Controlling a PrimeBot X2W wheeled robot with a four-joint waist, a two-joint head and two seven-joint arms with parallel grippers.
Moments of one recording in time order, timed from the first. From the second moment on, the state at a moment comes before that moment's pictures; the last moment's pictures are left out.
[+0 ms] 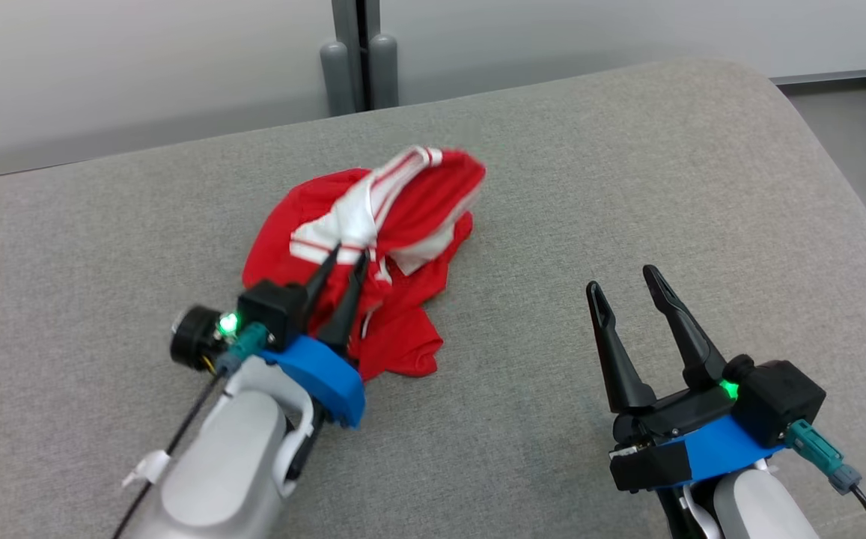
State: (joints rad) left arm -0.54 0.16 -0.54 0.61 -0.36 -0.10 -0.22; right arm -0.18 -0.05 0.20 0.09 0.21 0.13 -0.26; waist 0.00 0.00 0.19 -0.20
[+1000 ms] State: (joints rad) left arm -0.24 0.14 -0.23 0.22 -0.20 -0.03 -0.26; right arm -0.12 -0.05 0.15 0.14 0.17 0.13 -0.26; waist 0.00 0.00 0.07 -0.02
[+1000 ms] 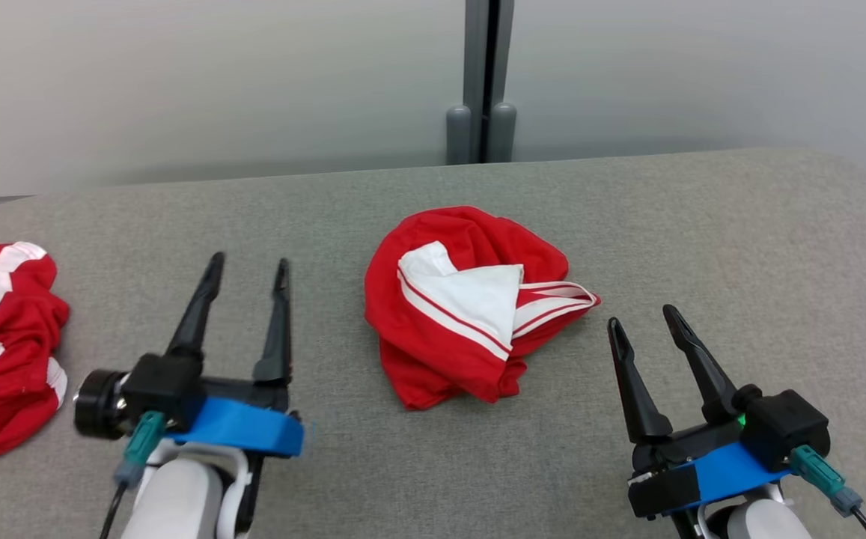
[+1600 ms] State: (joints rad) left arm 0.01 0.11 -0.02 0.19 -0.12 -0.04 -0.26; right arm -0.05 -0.05 0.07 0.19 0.13 0.13 -0.26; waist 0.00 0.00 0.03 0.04
